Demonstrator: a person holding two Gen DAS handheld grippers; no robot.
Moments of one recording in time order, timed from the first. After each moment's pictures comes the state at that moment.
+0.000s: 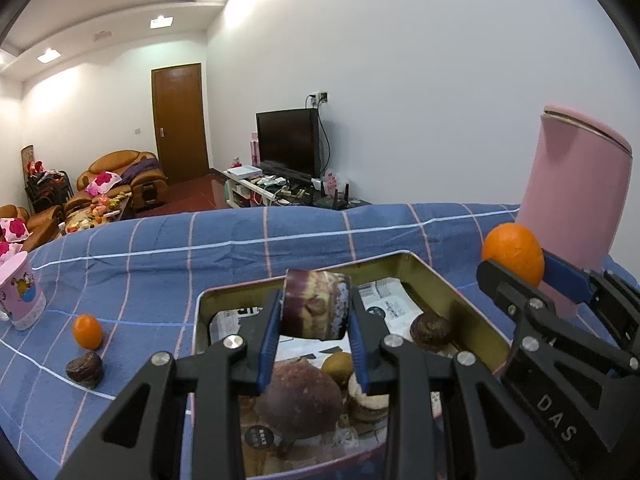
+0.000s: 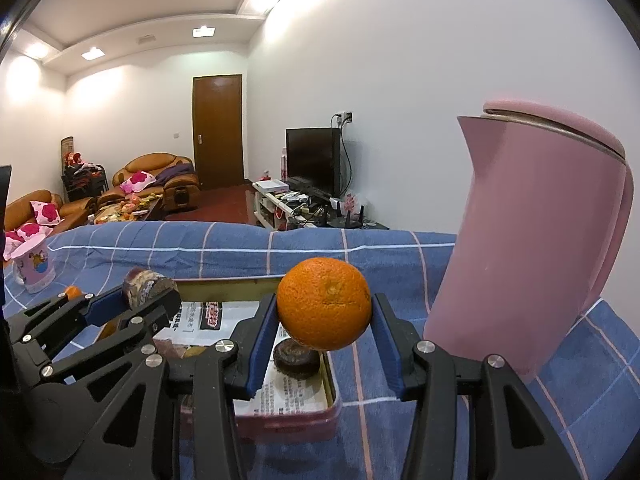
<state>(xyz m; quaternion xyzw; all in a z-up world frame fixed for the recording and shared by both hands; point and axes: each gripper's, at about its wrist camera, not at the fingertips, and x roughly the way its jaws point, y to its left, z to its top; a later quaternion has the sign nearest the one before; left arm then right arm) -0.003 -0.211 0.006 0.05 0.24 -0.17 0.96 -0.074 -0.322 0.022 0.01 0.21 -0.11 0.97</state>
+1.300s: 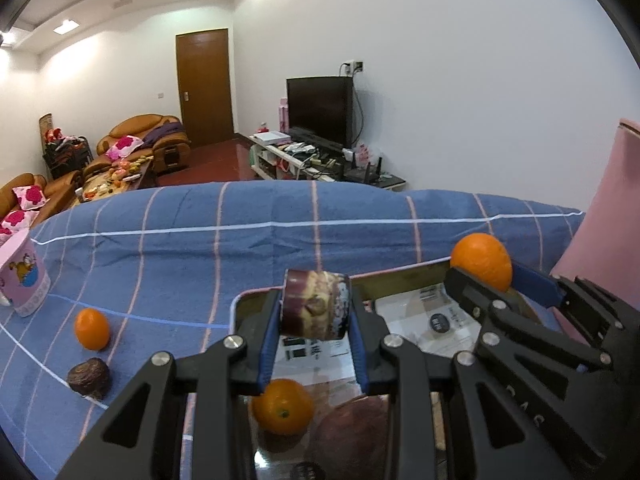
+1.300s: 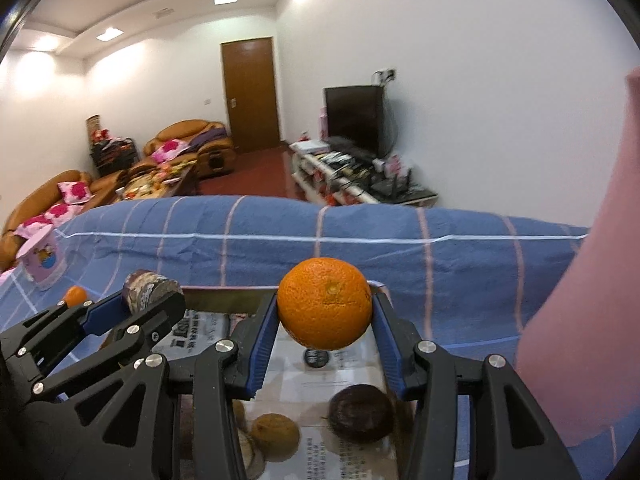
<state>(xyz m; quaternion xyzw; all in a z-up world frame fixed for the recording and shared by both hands) 0.053 -0.199 -0.005 0.03 0.30 -0.11 0.95 0.022 -0.314 -0.001 0.03 0.30 -0.01 0.95</state>
